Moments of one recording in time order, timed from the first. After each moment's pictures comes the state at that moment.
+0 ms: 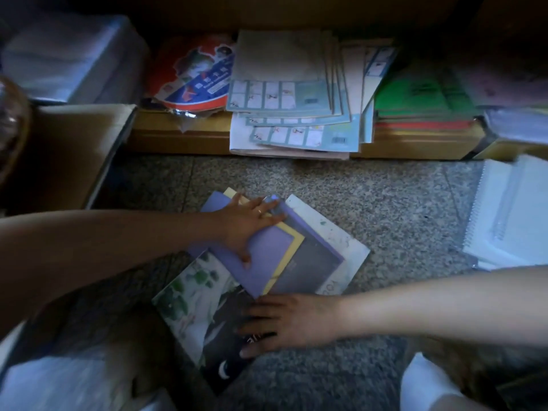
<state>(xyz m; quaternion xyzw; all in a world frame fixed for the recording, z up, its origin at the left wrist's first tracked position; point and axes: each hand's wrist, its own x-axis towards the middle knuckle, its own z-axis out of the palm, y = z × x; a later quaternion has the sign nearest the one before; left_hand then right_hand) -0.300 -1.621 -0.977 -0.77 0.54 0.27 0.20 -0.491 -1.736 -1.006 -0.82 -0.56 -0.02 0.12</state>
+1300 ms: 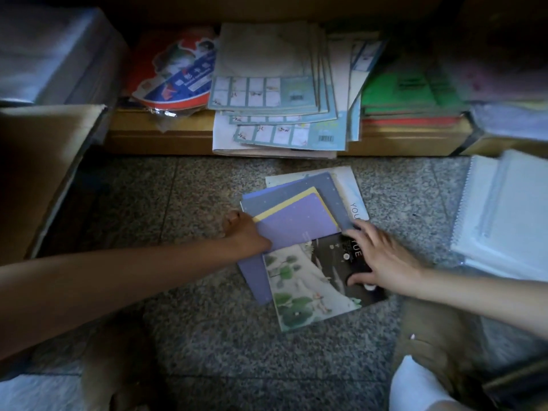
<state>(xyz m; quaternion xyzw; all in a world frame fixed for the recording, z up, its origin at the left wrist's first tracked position) -0.337 -1.654 -1.002 -0.90 0.09 0.39 -0.18 -0.501 -1.897 -1.003 -0.98 -0.02 0.16 0.09</state>
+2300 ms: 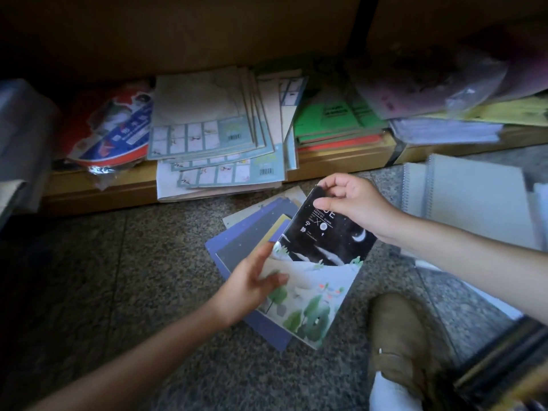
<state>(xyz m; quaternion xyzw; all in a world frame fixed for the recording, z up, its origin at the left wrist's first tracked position) -0.401 -1.698 -0.946 -0.68 0.28 0.38 -0.55 -0.444 -1.927 -0.895 -0.75 0.20 -0.03 0.63</state>
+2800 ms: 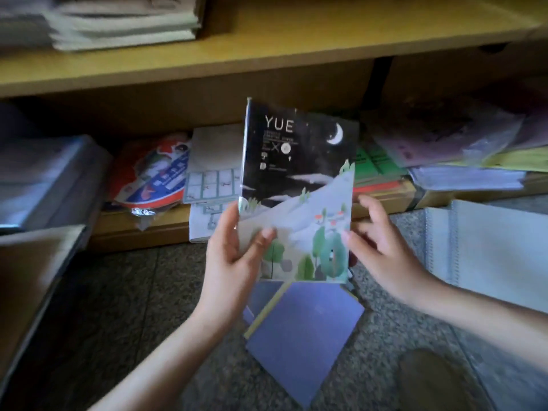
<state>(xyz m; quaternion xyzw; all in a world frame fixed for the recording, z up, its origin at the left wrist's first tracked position) -0.369 -1.706 -0.827 -0.65 0.22 0.11 -0.72 -0.457 -1.889 -0.850 -0.78 0.13 -0.13 0.59</state>
